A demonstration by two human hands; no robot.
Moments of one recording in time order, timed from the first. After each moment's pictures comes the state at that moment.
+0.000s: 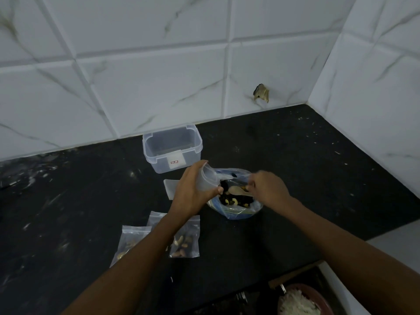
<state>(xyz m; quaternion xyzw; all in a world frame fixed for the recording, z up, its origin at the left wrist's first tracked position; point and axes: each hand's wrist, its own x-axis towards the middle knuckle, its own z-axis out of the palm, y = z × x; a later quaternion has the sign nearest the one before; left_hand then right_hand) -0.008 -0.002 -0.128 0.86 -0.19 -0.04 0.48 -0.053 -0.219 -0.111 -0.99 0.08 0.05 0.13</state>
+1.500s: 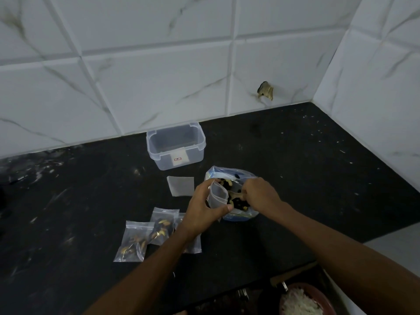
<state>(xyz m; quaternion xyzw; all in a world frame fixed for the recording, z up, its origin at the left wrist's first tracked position) -0.043 -0.005 -0.174 0.79 -0.15 -0.16 0.58 -0.051 -0.196 -0.133 -0.98 0.08 0.13 0.13</state>
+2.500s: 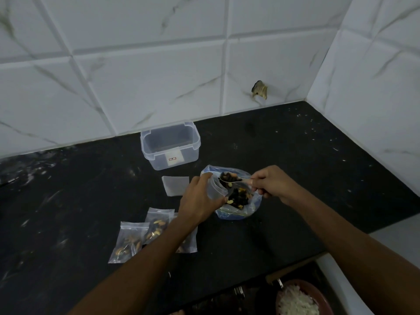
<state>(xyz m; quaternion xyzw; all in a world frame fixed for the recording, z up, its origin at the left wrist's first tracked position) -0.026 -0.022 -0.147 0.91 -0.15 -0.12 0.36 -0.065 -0.236 -0.089 -0.84 0.19 0.13 0.49</state>
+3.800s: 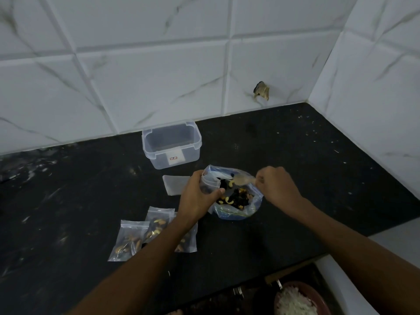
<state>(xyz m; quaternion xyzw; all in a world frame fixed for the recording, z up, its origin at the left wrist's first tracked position) -0.028 -0.014 -0.147 0.81 -0.10 -0.13 0.56 -0.072 -0.227 -0.087 -0.98 0.09 0.01 0.16</state>
